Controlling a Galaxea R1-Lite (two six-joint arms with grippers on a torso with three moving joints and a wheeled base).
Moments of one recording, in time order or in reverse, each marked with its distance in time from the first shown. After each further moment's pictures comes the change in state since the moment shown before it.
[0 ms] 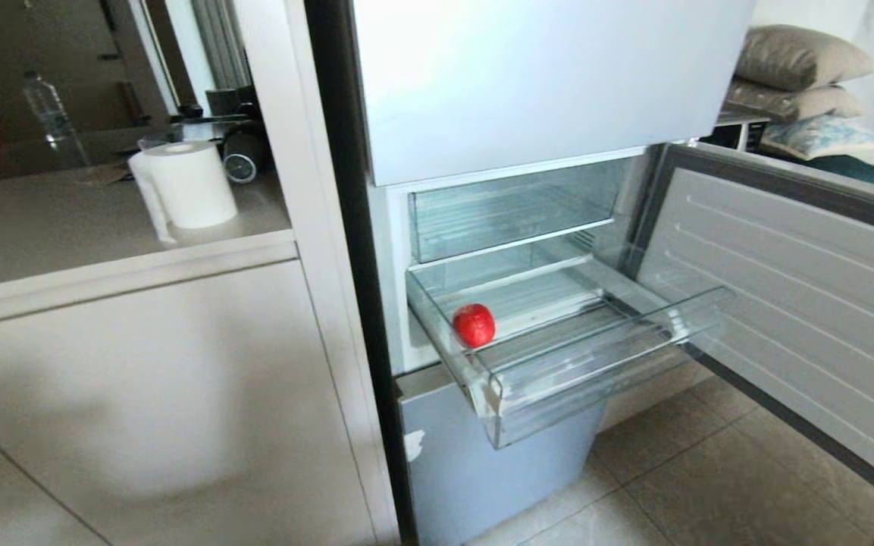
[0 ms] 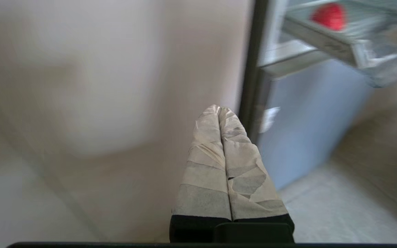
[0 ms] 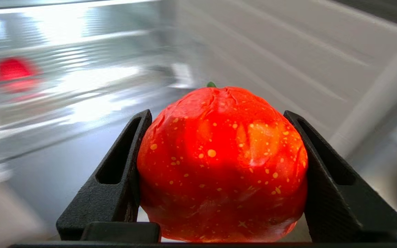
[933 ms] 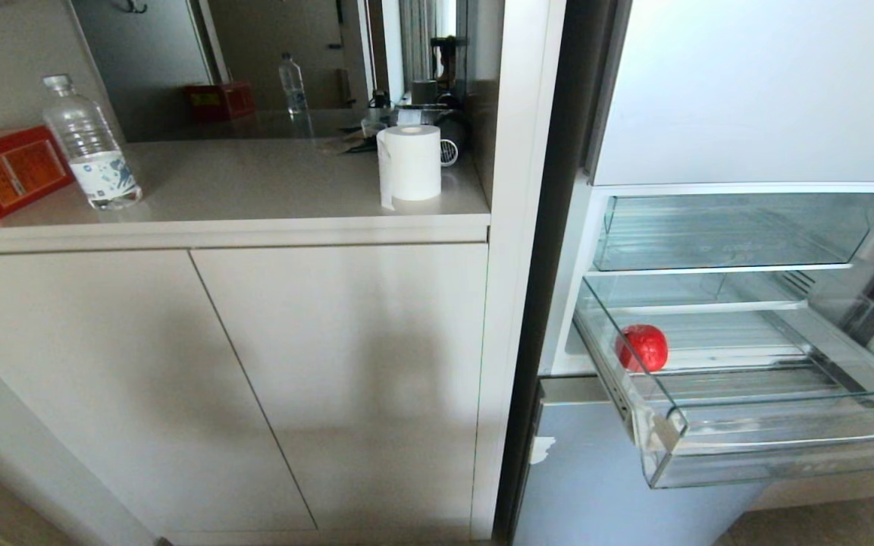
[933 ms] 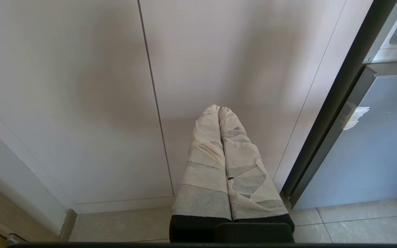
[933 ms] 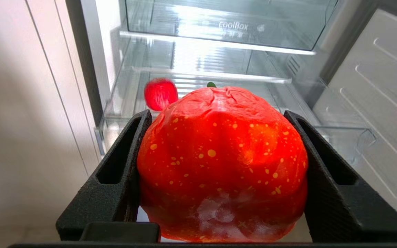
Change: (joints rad) left arm 0.000 0.000 0.000 0.000 0.000 0.000; right arm 0.119 -0.008 -0.024 0.010 0.001 -0.049
